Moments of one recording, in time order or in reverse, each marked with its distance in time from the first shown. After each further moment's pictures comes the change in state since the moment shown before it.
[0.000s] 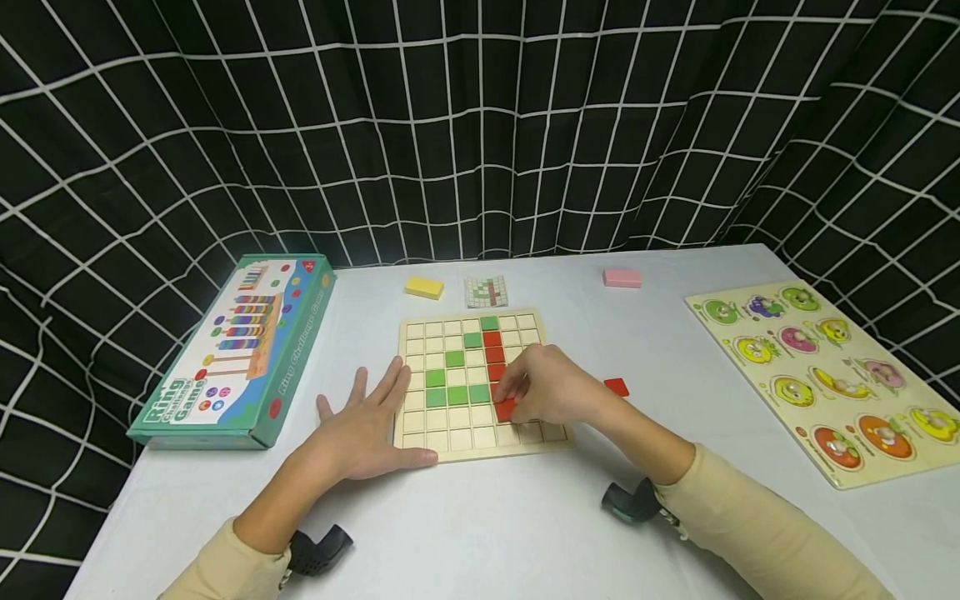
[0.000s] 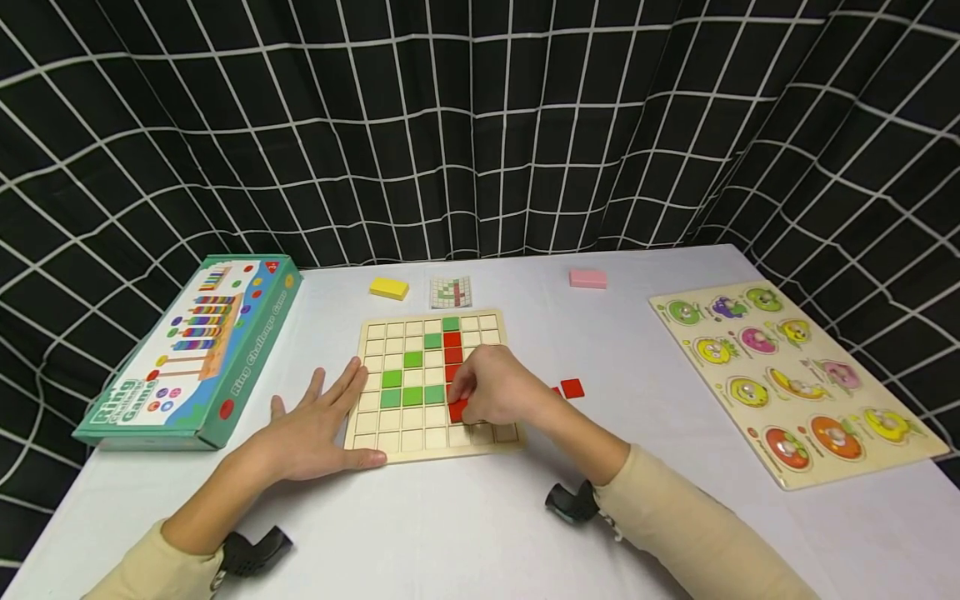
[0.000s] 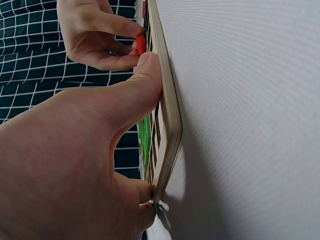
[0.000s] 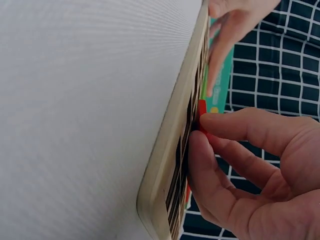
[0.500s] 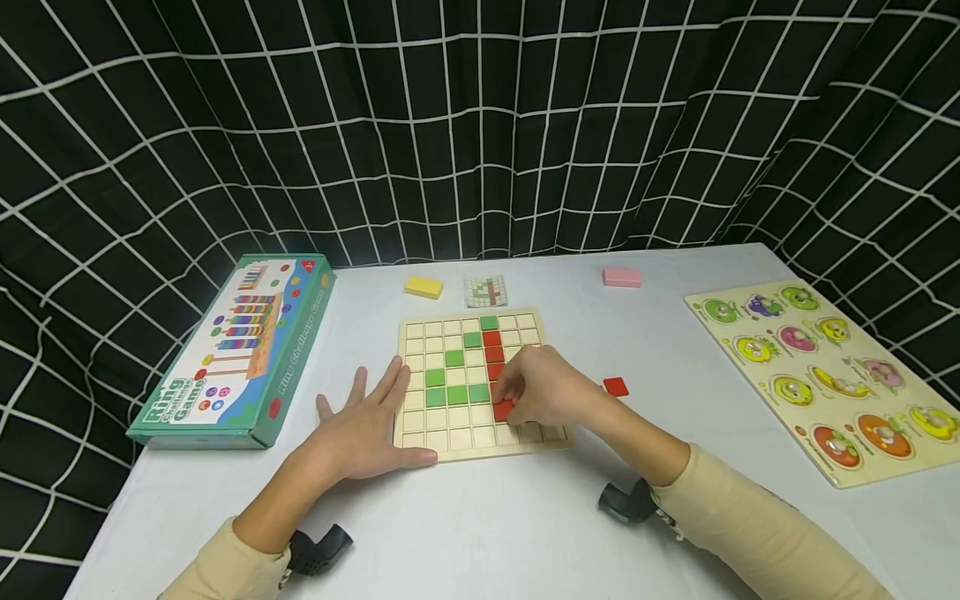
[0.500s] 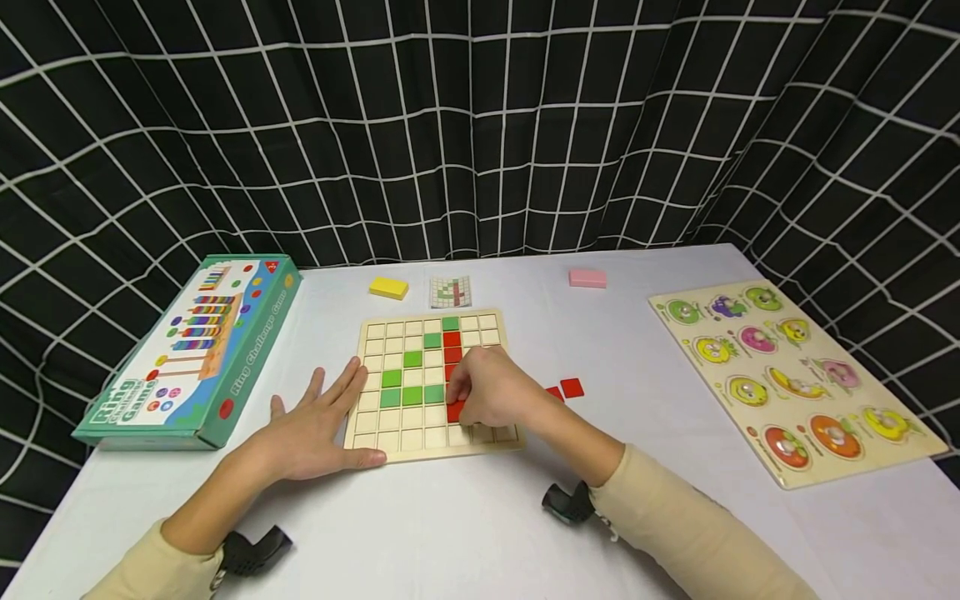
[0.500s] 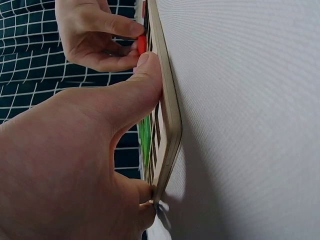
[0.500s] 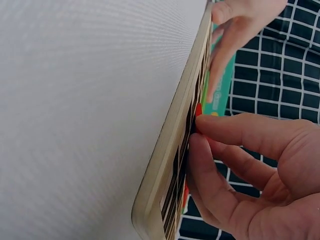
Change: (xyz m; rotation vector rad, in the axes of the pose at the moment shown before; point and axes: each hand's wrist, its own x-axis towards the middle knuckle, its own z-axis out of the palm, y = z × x) left_hand 0.001 -0.001 0.001 0.000 0.004 -0.001; right_hand 0.002 -0.005 0.004 -0.068 0.026 -0.003
